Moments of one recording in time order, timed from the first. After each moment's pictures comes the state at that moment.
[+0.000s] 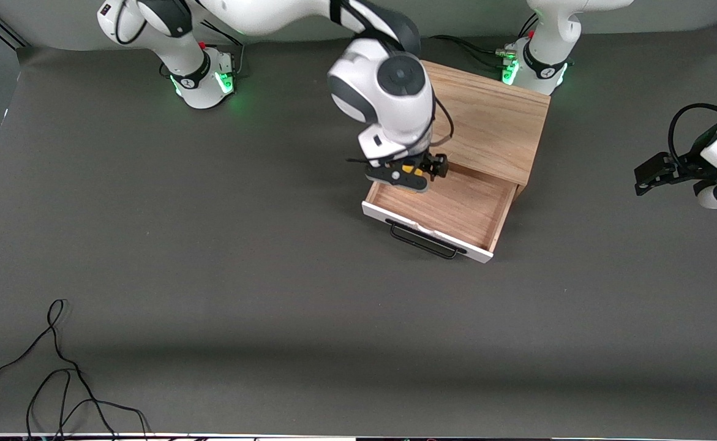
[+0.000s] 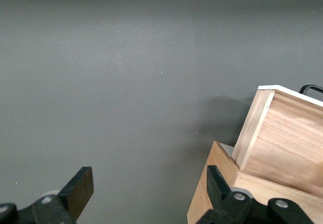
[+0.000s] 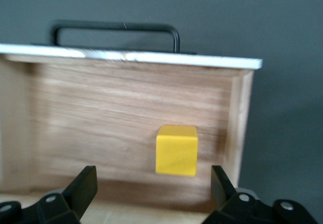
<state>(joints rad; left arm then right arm) -0.01 0.00 -0.02 -1.66 0.03 1.68 0.02 0.88 0.71 0.05 -1.06 0.09 1.85 1.28</state>
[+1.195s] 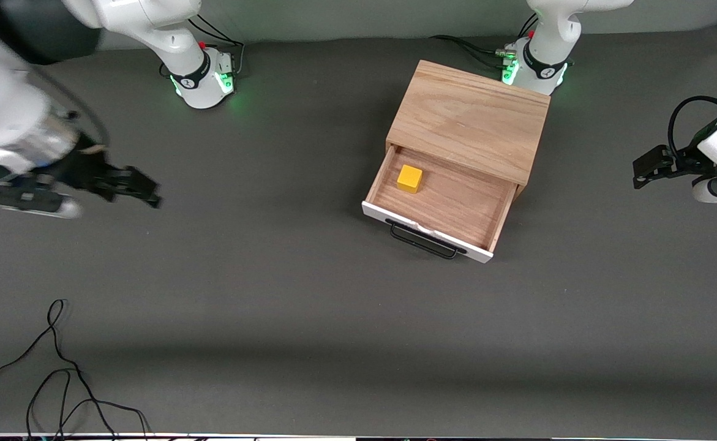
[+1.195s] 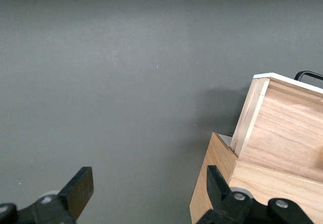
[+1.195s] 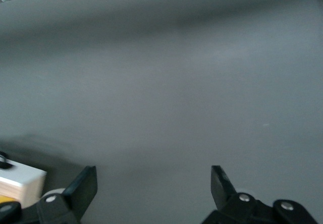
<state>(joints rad) -0.02 0.00 -0.02 -1.64 0.02 1.65 0.06 0.20 -0.03 -0.08 -1.71 0.07 1.76 0.29</state>
